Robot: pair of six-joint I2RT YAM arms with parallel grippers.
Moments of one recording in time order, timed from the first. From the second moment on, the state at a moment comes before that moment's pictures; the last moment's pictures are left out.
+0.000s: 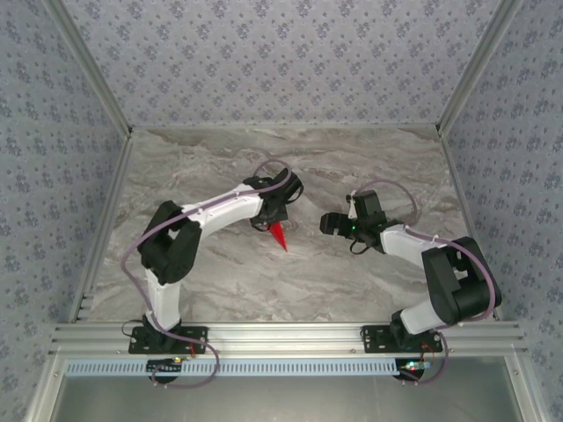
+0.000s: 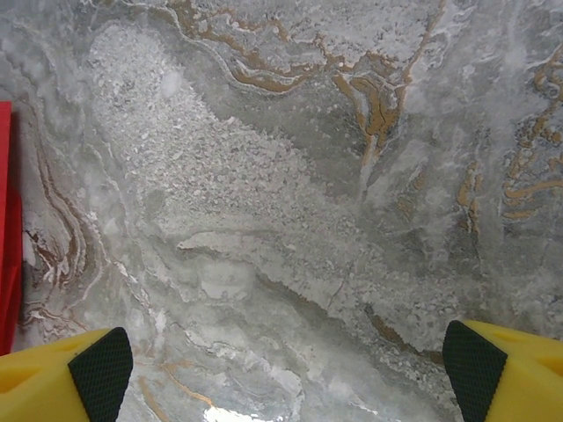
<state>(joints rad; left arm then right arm) -0.79 1.91 1.46 -0.80 -0.30 -0.92 0.34 1.47 0.63 -0.02 -0.18 0.46</state>
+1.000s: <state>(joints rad) -0.65 1.69 0.78 0.13 0.13 -0.99 0.61 1.52 0.84 -0.06 -0.22 0.55</state>
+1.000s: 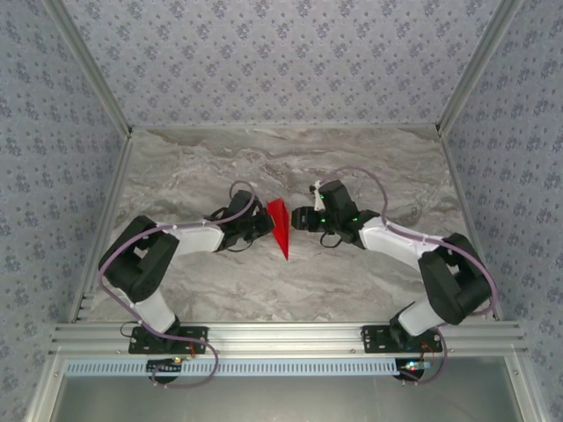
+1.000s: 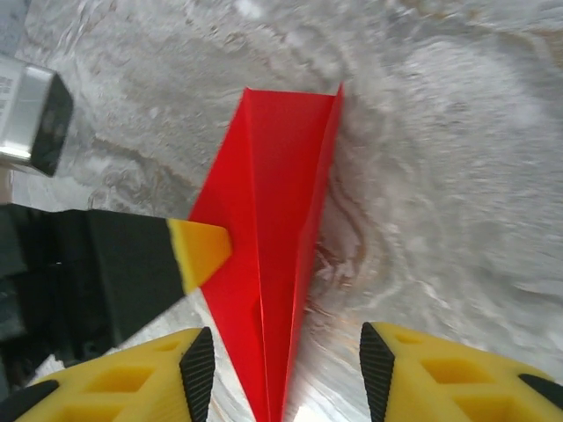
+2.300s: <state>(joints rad) -0.65 1.69 0.75 0.15 0.11 -1.00 0.71 1.80 1.09 -0.29 -0.17 0.53</state>
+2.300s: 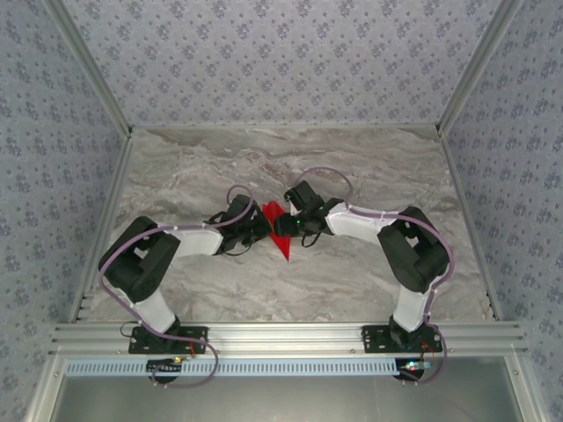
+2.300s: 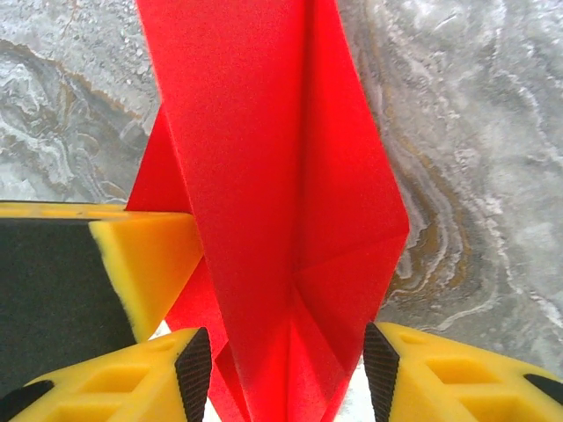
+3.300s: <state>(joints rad) -0.64 1.67 0.74 0.17 0.12 -1.01 0.73 1.83 1.09 -0.33 -0.20 0.49</state>
